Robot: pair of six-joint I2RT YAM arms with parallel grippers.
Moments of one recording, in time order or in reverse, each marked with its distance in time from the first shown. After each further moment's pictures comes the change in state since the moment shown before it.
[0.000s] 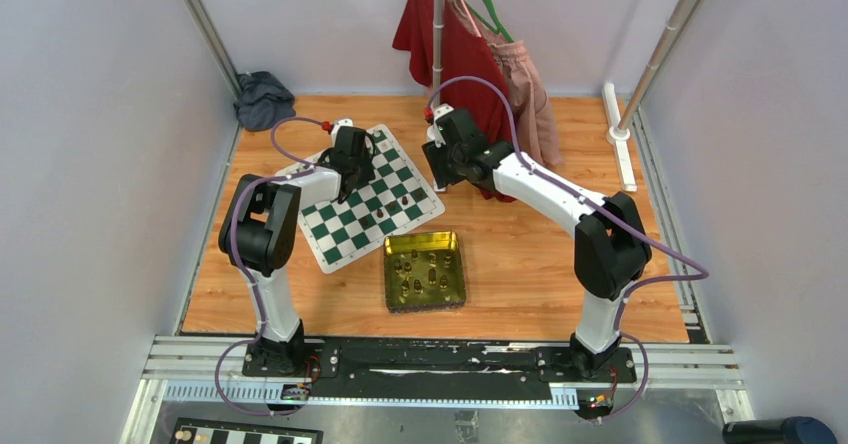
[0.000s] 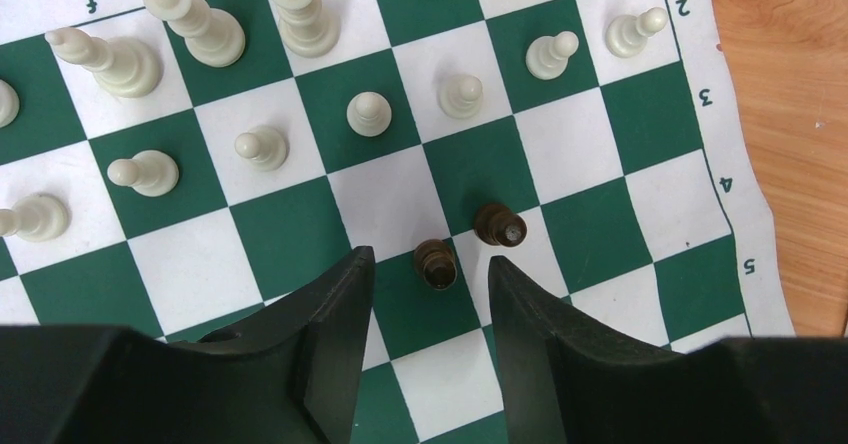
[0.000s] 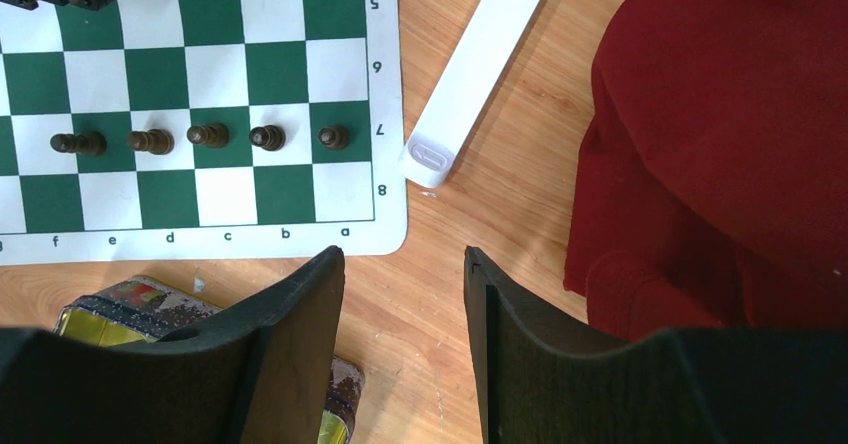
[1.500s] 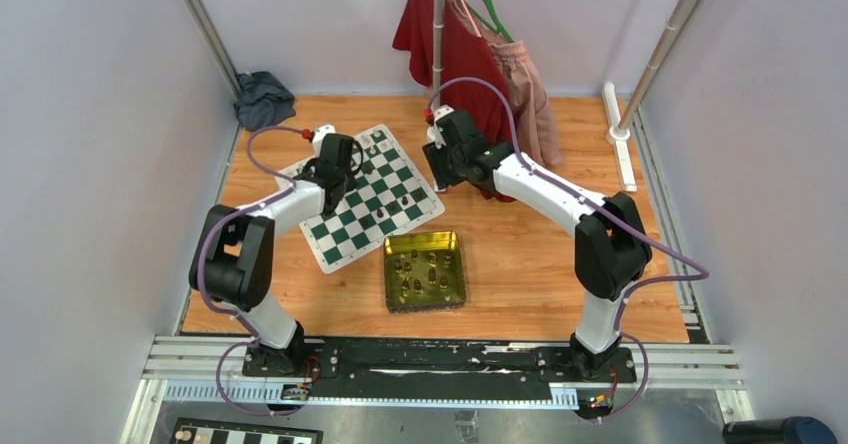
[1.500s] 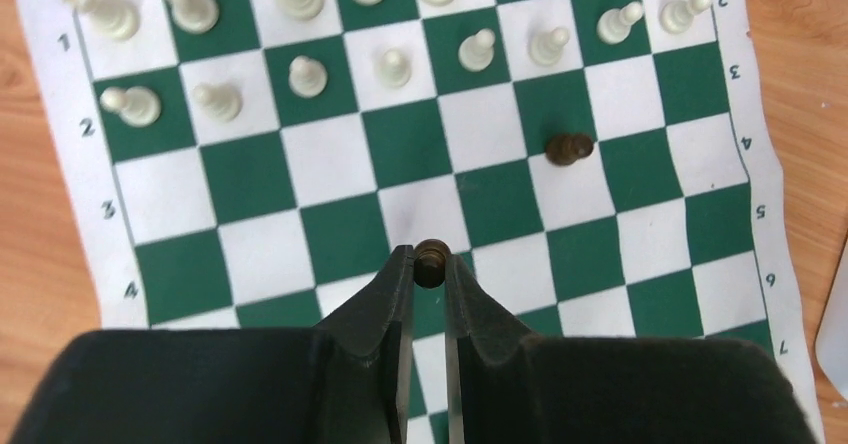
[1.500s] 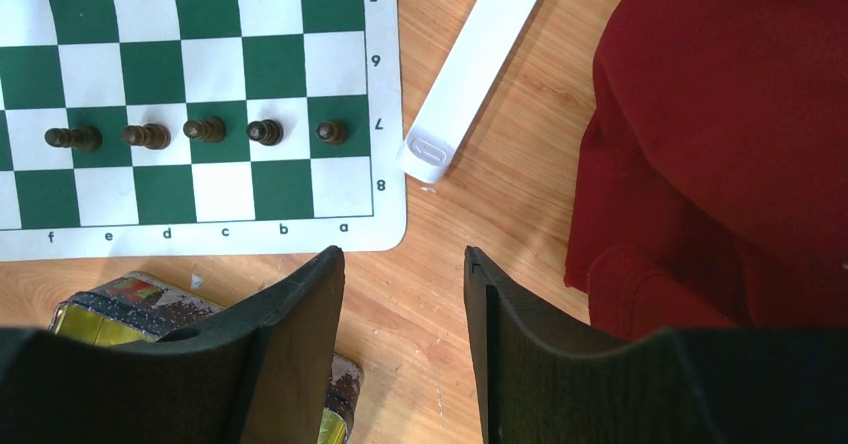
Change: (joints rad) left arm 0.000 -0.222 -0.125 -0.101 -0.089 -0.047; right arm 0.000 0.008 0.002 -0.002 0.000 0.000
